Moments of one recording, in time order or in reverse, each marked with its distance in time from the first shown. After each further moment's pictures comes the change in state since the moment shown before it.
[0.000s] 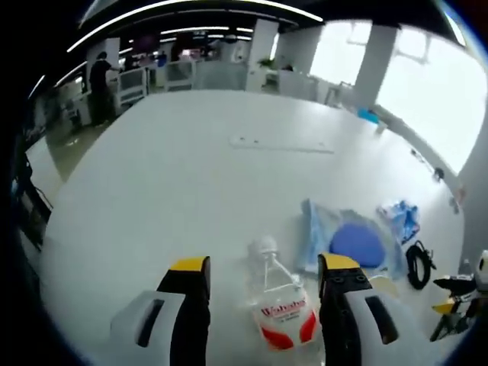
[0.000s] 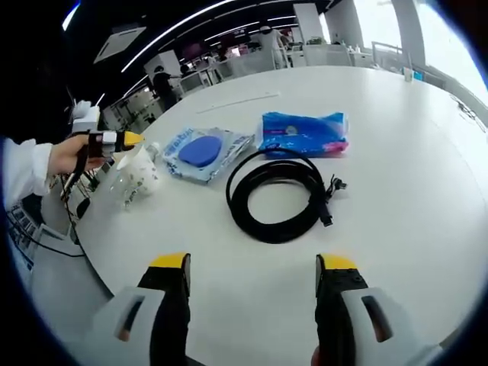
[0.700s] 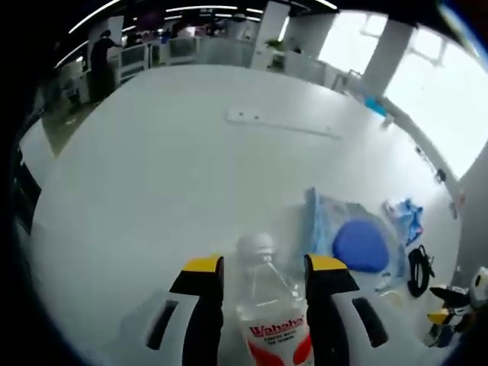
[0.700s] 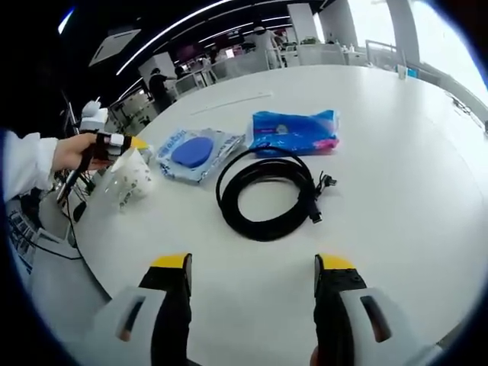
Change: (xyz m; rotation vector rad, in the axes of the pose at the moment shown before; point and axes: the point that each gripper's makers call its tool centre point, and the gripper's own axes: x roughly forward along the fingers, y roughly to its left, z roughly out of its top) left arm 0.028 -0.006 -0.012 -0.055 0.118 -0.007; right arm 0.000 -0.007 0.000 0.020 -0.002 -0.022
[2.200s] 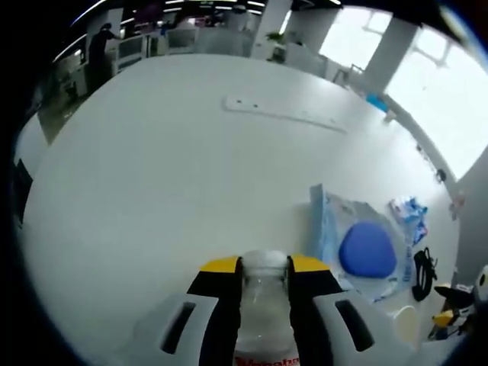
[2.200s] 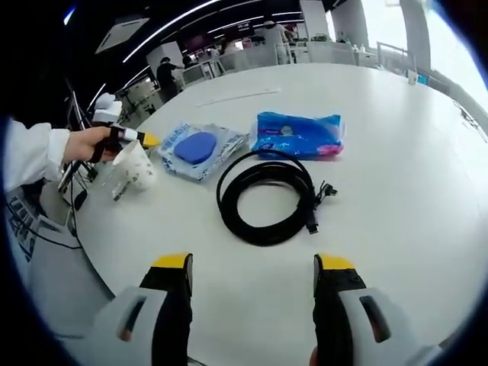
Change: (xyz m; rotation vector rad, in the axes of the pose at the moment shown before) left arm 0.018 0.001 -0.009 -0.012 0.035 -0.018; right arm -0.003 -0.003 0.004 -0.060 0.047 0.009
